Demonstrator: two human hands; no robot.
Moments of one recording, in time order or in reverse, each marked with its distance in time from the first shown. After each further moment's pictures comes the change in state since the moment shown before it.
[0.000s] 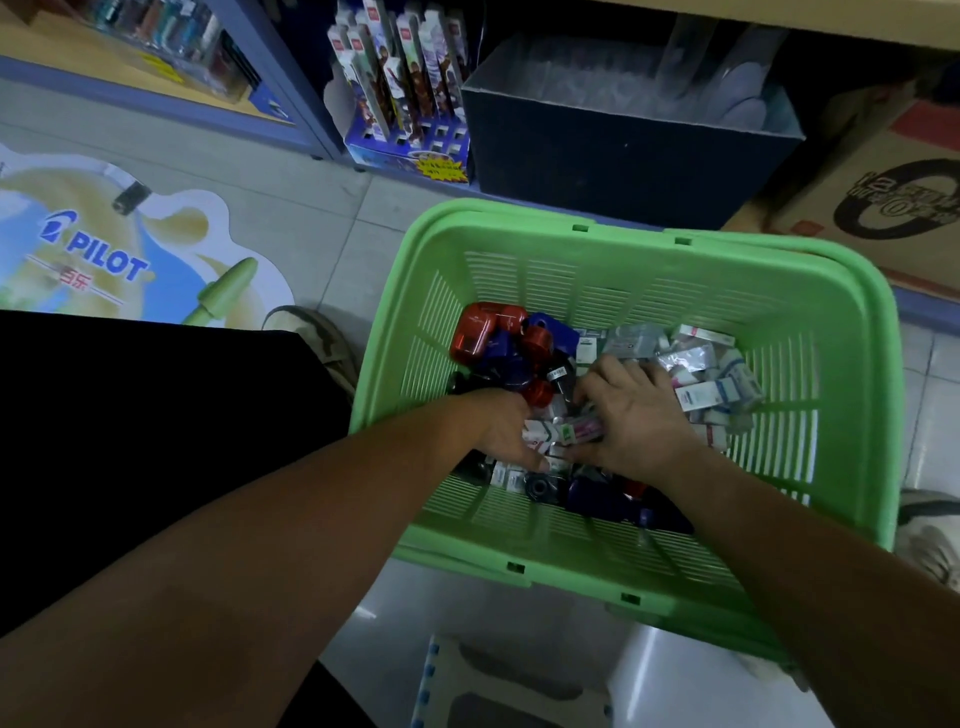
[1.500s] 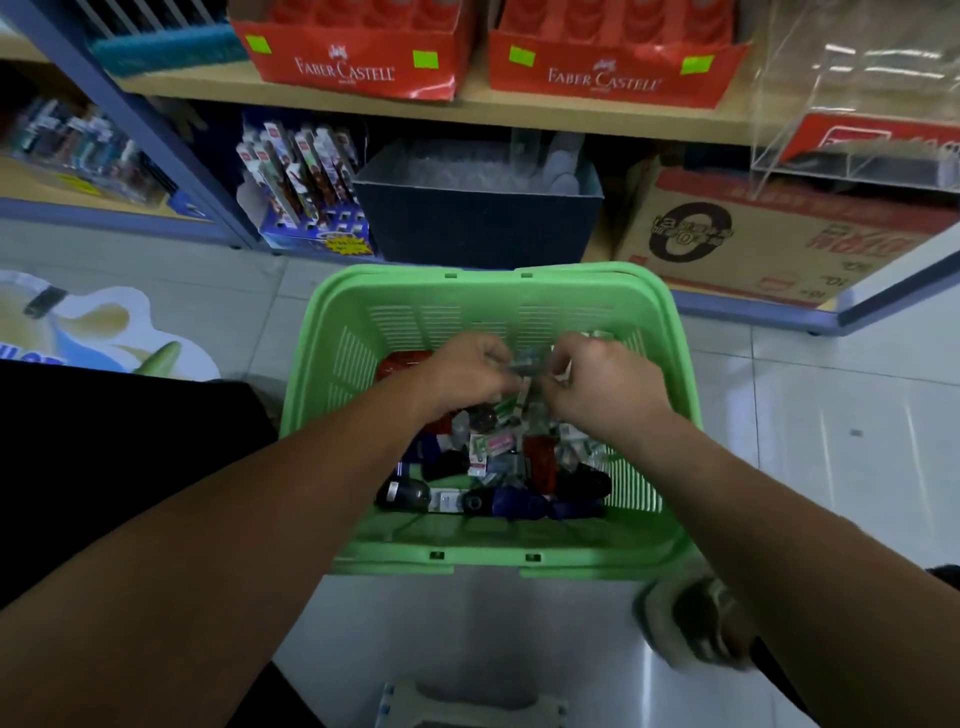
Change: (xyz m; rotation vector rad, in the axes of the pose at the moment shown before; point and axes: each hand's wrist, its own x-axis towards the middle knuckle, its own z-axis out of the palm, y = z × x) left_hand -0.059 0.090 -0.054 -0.594 0.387 0.213; right_hand -0.072 0.005 -0.097 0.201 0.289 0.360
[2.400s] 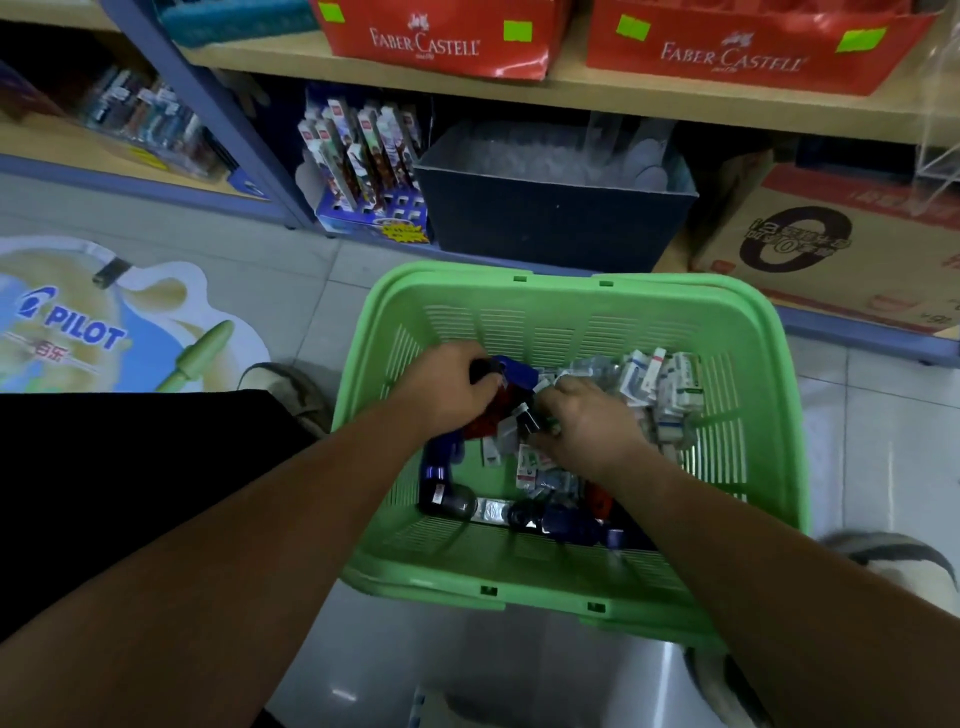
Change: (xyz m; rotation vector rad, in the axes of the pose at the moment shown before) left_hand 0.005 -0.081 -0.044 0.338 0.321 0.052; right_hand 0.038 -0.022 0.091 -0.094 -0.199 -0.269
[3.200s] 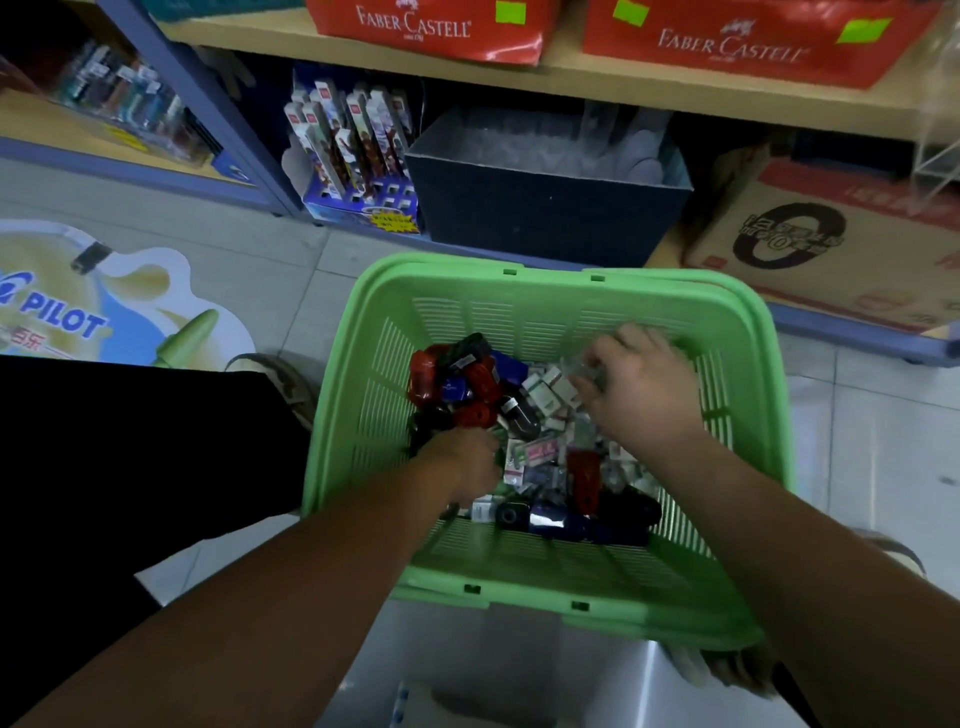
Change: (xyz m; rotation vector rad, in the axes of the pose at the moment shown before) left_hand -0.020 -0.010 0.087 0.132 -0.453 -0.199; right_hand -0.012 0.039 -0.033 -0.032 0.384 0.124
